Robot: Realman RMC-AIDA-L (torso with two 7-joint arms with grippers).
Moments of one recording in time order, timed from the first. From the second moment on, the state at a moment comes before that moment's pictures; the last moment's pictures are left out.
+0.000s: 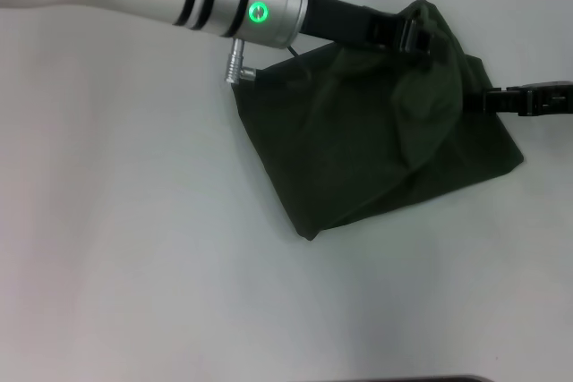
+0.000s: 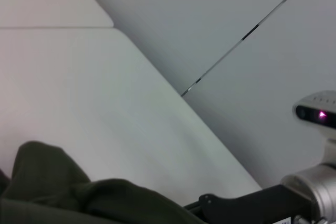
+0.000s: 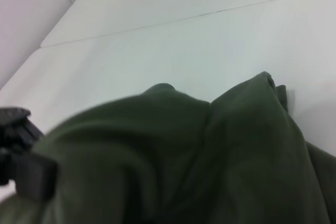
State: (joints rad) left arm -1.03 -2.17 1.09 0.48 1.92 1.21 -2.22; right arm 0.50 2.03 -0.56 -0.74 -2.29 -1.44 1.96
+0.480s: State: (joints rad) left arm -1.03 -2.18 1.10 0.44 1.87 1.25 -2.25; right arm 0.50 2.02 -0.56 -0.74 -2.30 -1.44 1.97
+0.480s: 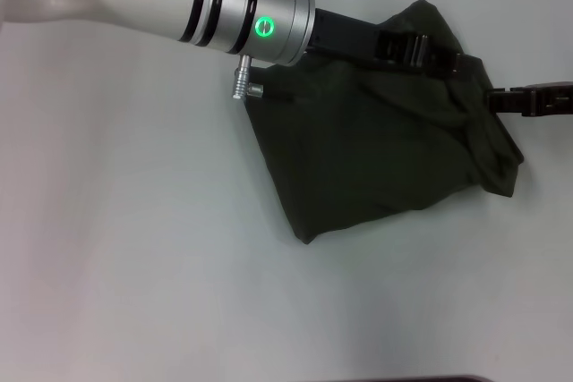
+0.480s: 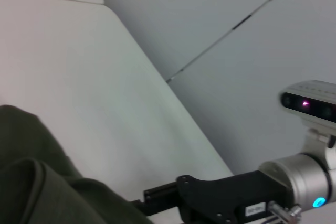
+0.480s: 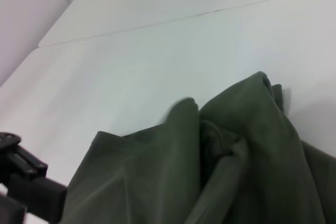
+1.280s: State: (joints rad) left arm -0.75 -2.06 1.09 0.70 1.93 1.37 -2.43; right arm 0.47 2.00 -0.48 -0.99 -2.35 -1.52 2.11
